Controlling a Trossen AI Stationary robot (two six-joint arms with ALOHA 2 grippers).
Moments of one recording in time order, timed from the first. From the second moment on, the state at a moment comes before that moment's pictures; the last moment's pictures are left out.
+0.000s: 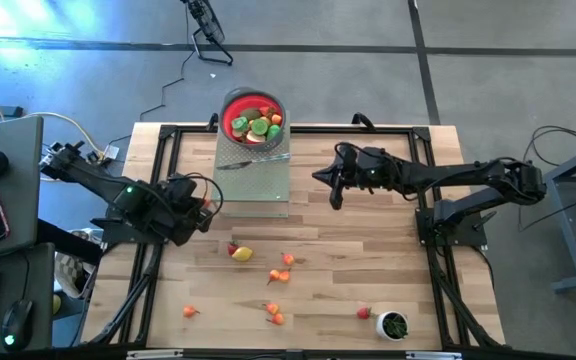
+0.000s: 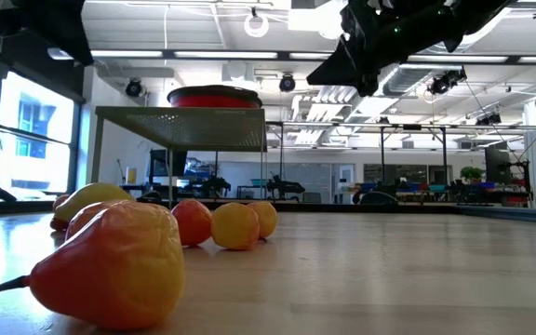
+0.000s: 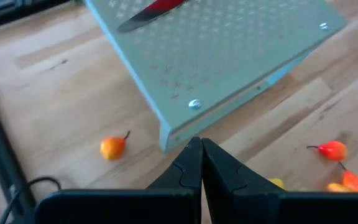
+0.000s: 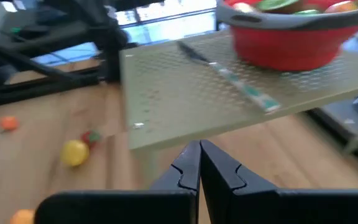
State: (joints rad) left arm -0.48 1.00 1.06 -1.32 -0.67 -1.43; right arm -0.20 1.27 0.75 0.20 0.00 0.13
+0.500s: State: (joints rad) left arm -0.48 1.00 1.06 -1.32 -0.77 -1.34; right arm -0.02 1.53 0.75 0.44 0.00 0.23
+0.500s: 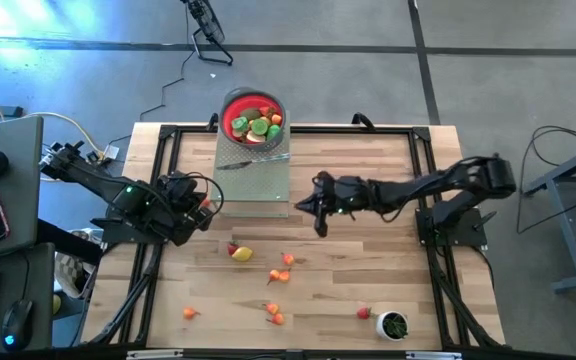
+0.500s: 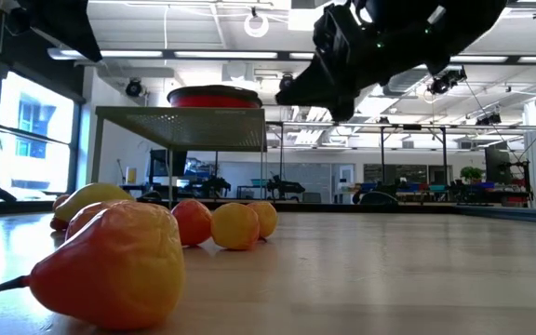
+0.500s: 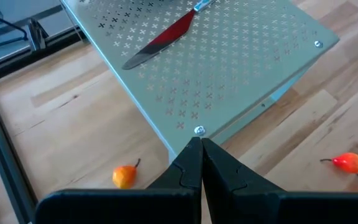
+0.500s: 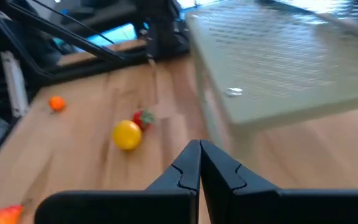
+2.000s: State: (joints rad) left arm -0.48 1.00 1.06 -1.32 -0.78 -1.34; right arm 0.16 1.94 0.87 0.83 0.74 0.33
